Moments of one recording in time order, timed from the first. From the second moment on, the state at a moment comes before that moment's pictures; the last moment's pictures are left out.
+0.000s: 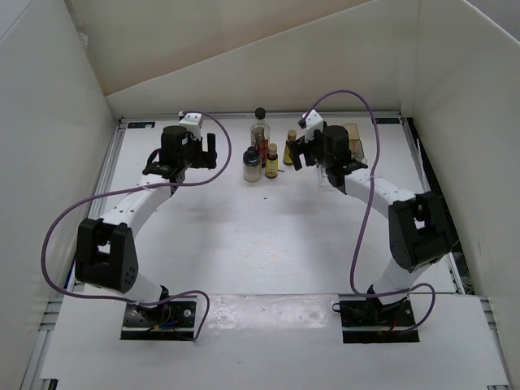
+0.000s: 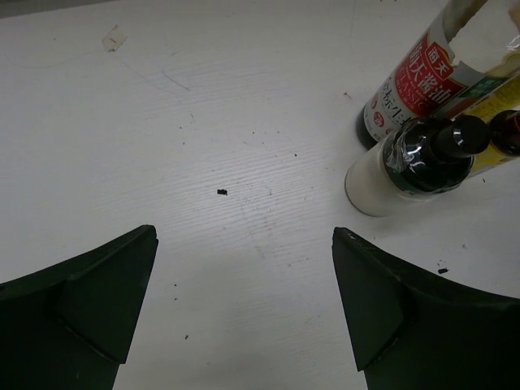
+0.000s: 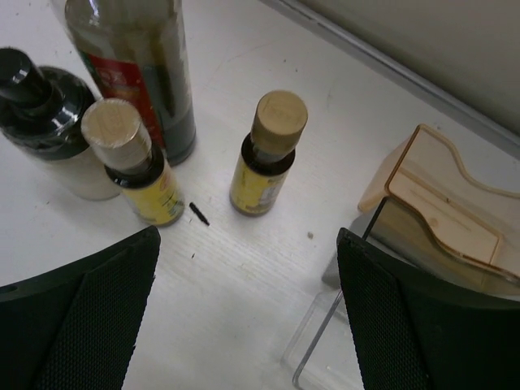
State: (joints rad) left arm -0.24 1.51 1.09 -0.05 0.01 -0.05; right arm 0.41 1.68 1.11 0.20 -0.14 -0.20
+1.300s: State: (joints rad) left arm -0.21 1.66 1.15 0.02 0.03 -0.01; right arm 0.30 2.12 1.40 0.62 -0.47 0.02
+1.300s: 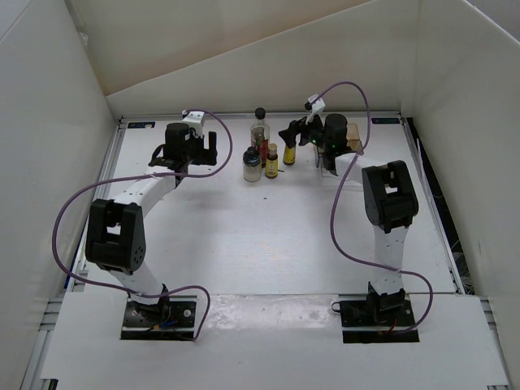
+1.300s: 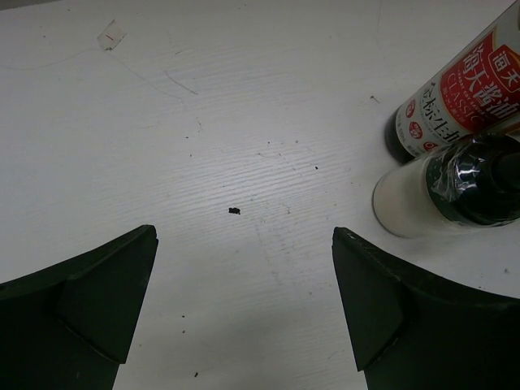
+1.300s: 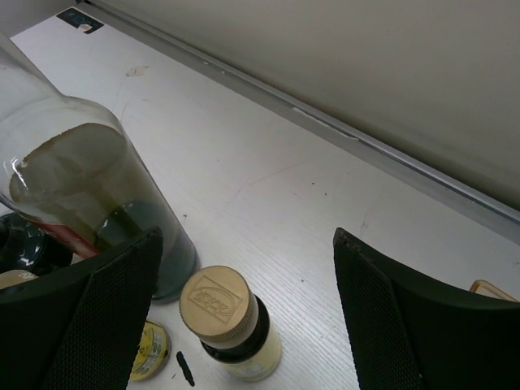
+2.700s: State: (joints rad) left arm -0.21 1.68 1.15 0.05 0.04 -0.02; right arm 0.32 2.10 1.32 0.62 -0.43 -0.02
